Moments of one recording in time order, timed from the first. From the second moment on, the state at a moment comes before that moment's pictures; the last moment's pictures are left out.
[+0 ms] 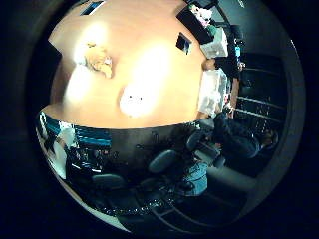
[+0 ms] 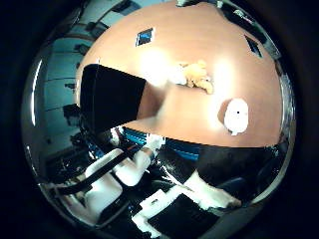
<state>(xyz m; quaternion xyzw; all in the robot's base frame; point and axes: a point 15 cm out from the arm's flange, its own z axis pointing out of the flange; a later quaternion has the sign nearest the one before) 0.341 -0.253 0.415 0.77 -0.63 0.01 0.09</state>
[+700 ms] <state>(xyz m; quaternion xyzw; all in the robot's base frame) 0.433 -0.236 0.319 0.76 -0.65 0.01 0.09</state>
